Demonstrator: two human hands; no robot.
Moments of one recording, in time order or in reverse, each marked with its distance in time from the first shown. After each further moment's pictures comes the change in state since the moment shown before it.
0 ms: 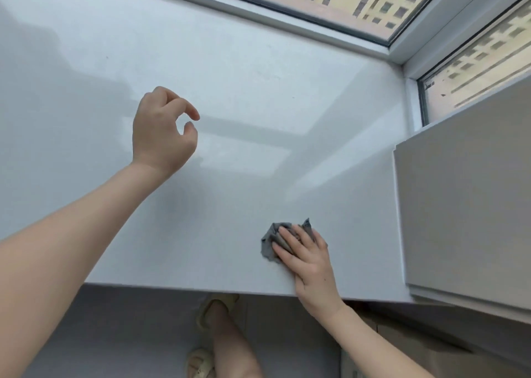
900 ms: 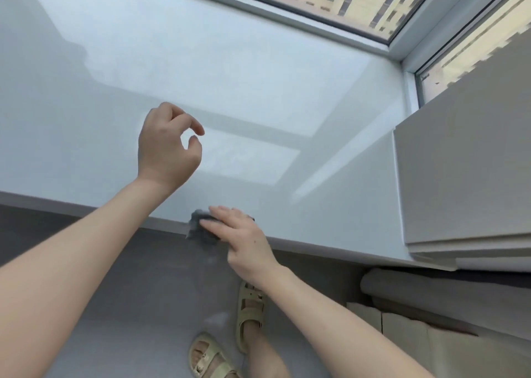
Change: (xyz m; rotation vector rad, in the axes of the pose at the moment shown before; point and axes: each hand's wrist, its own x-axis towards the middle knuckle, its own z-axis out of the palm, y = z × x) left_hand -0.112 0.006 -0.055 0.001 0.062 -0.032; right_hand 0.010 -0.132 0.045 0.210 -0.099 -0.128
